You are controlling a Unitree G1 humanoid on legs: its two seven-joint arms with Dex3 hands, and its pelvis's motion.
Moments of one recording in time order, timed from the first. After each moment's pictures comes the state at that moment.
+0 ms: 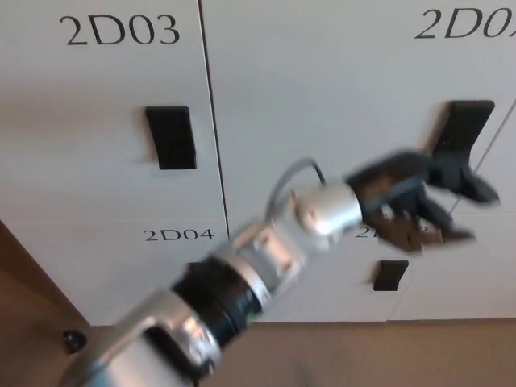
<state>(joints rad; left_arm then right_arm) -0.81 -0.03 -0.67 0.60 -0.04 0.12 -0.22 0.47 -0.28 -0.39 0.24 0.16 -0.18 0.16</state>
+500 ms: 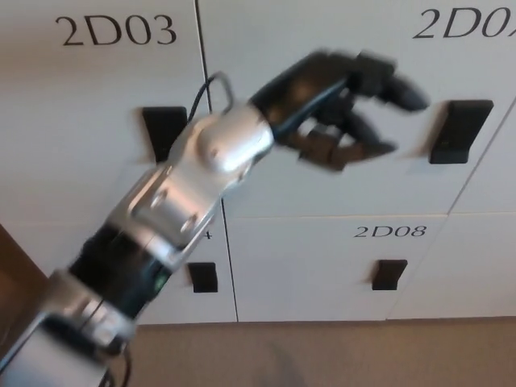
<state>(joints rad) -0.69 0.26 -0.51 0.27 -0.03 0.13 -0.26 0.44 -0.29 -0.31 0.10 0.15 -0.14 0.19</state>
